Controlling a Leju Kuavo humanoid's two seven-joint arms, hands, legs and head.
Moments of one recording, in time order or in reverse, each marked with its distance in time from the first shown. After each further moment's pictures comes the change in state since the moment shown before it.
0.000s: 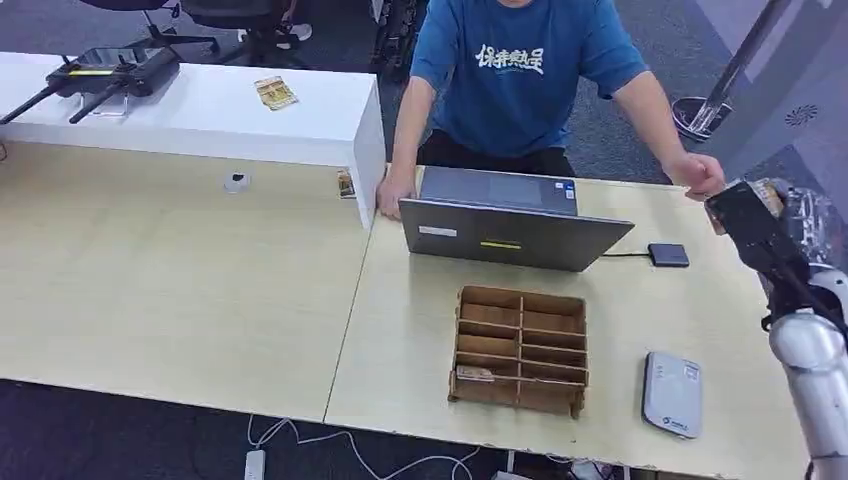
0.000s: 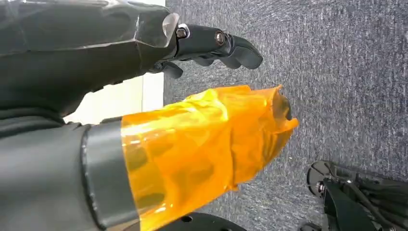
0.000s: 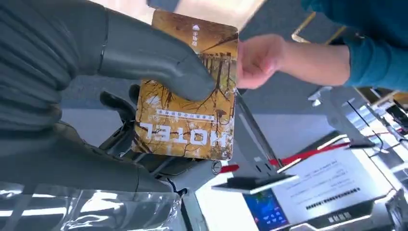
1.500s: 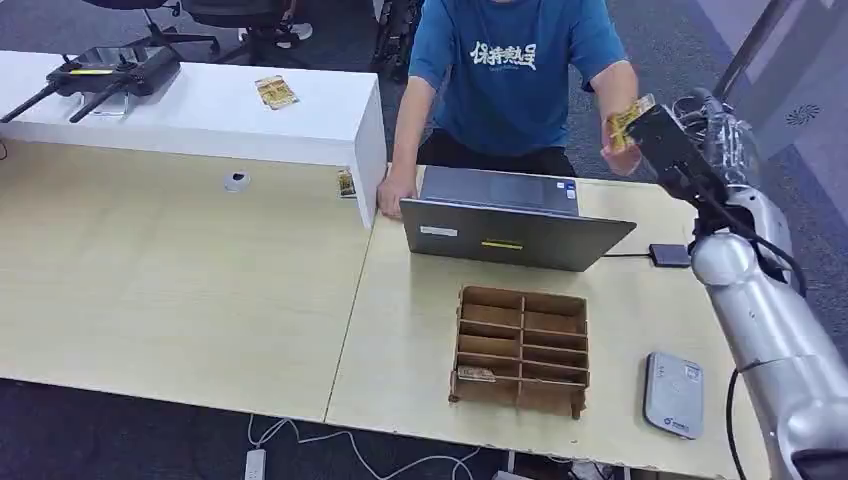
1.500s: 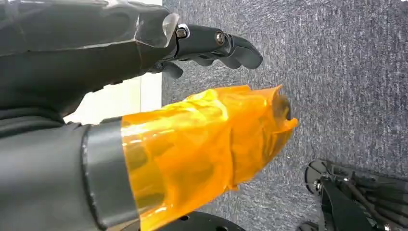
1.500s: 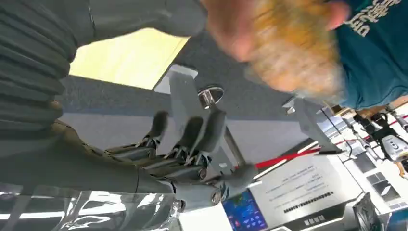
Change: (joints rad) left arm -0.007 0.006 -0.011 0.000 0.003 -0.012 -0.003; right arm -0.245 0.201 0.163 0.241 0.024 -0.061 0.035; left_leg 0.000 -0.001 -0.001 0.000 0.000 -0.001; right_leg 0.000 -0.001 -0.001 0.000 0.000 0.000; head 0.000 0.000
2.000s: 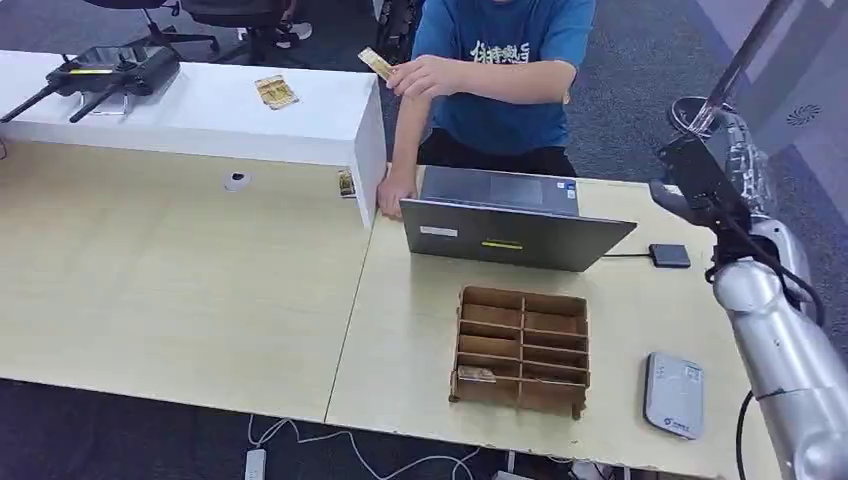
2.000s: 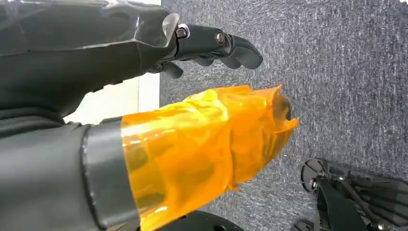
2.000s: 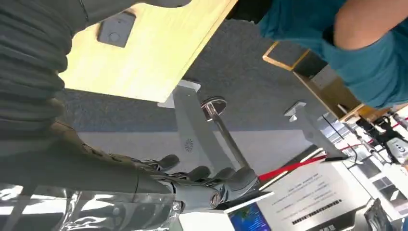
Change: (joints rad) left arm 0.004 0.000 0.000 0.000 0.022 0.006 -0.009; right arm 0.112 -0.075 -0.058 -0.085 -0.088 0.007 -0.057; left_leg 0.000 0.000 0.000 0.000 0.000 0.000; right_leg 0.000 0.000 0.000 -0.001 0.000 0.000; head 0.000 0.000
